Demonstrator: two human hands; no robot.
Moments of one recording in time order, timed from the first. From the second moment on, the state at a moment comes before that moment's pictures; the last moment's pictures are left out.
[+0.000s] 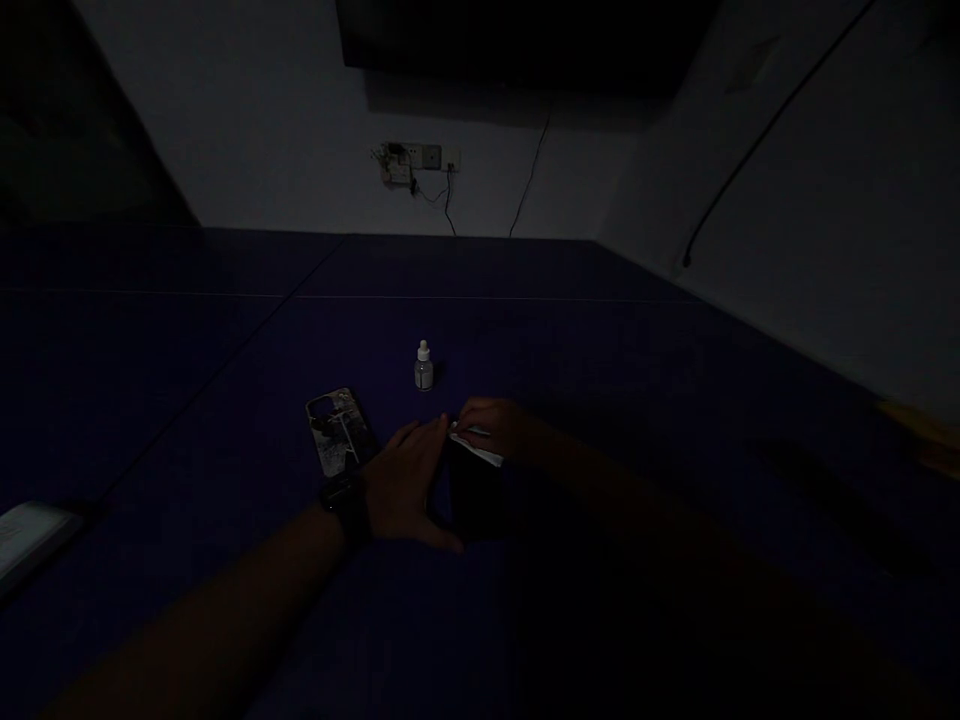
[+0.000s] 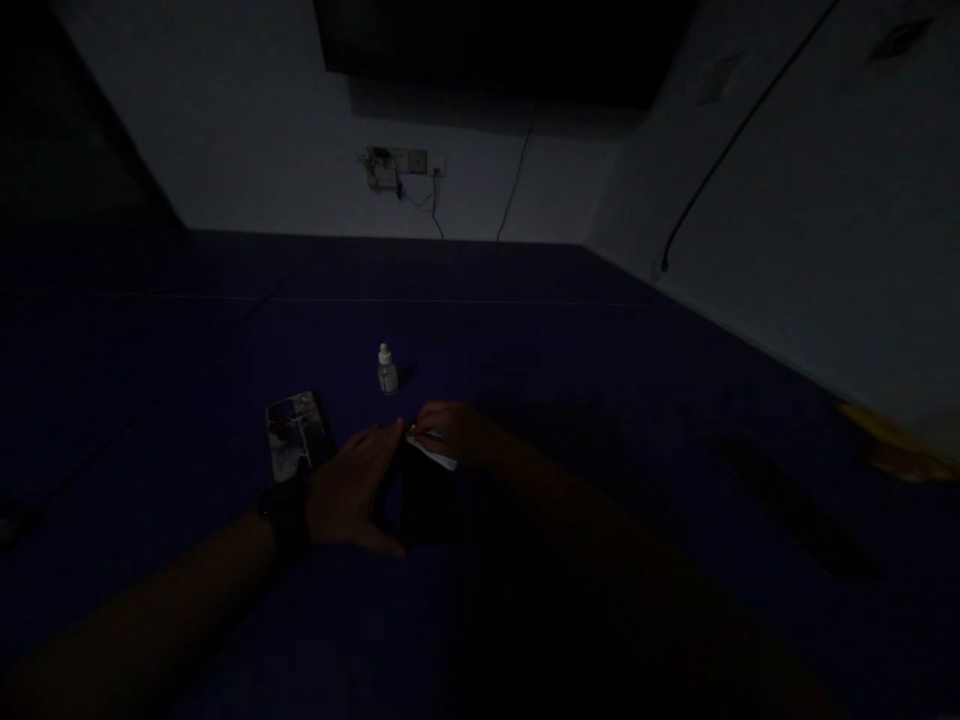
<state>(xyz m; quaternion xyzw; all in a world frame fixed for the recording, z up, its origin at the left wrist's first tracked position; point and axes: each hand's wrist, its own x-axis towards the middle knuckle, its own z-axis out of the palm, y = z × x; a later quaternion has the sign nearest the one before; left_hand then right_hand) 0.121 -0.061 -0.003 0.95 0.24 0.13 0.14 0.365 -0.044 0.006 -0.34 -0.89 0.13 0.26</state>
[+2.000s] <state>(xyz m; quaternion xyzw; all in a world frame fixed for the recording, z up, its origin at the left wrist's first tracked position) 0.124 -0.062 -0.006 0.96 0.23 0.12 0.13 0.380 -0.086 -0.003 -0.37 -0.89 0.12 0.24</state>
